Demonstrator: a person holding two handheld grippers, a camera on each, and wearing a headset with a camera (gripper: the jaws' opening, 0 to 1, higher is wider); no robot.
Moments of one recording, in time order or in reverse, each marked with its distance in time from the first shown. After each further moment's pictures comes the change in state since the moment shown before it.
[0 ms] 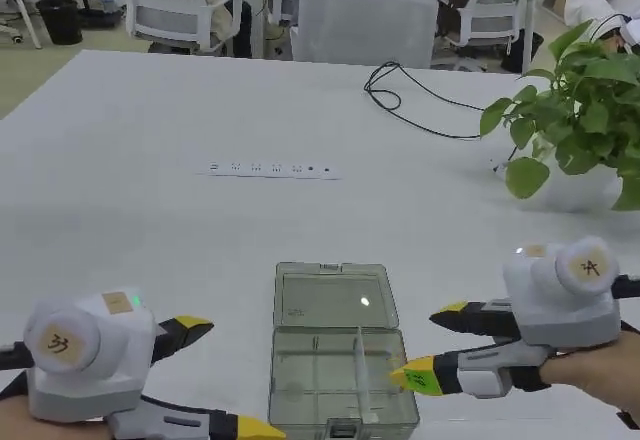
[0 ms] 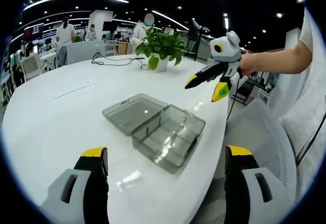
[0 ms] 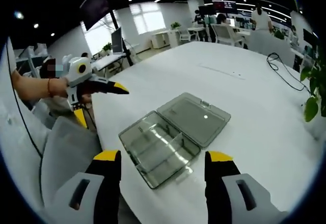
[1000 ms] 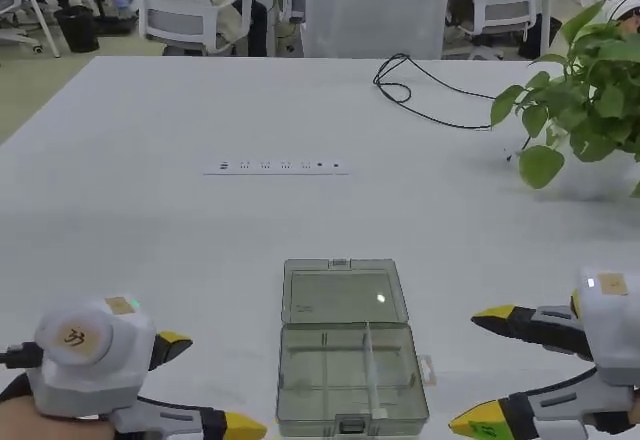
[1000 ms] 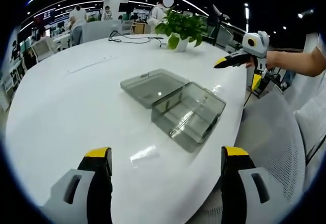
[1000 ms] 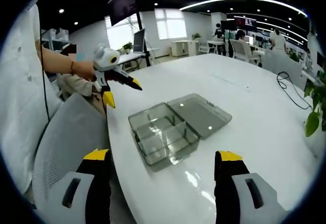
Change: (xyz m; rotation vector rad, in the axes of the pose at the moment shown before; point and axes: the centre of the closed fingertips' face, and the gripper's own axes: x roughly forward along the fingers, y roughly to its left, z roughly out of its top) left arm -0.004 0.033 -0.045 -0.096 0.193 0.147; right arm -0.026 -0.001 -0.032 -0.154 -0.062 0.077
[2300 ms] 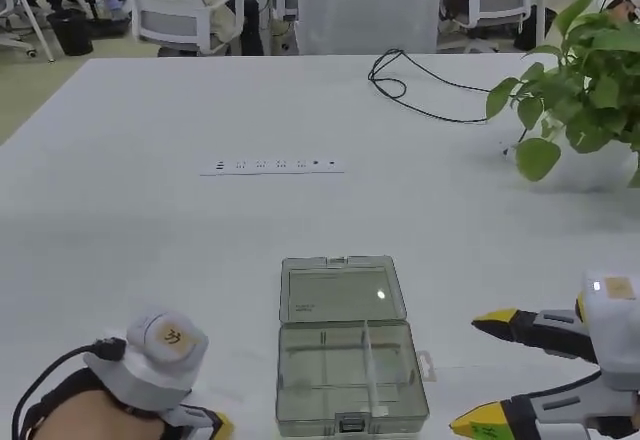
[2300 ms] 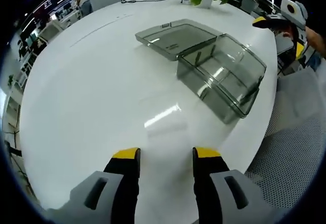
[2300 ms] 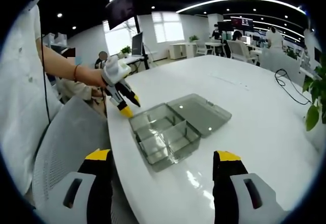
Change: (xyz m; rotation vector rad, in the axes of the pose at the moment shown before) left arm 0.025 0.035 -0.055 0.010 0.339 0.197; right arm -0.001 0.002 -0.003 0.028 -0.032 -0.009
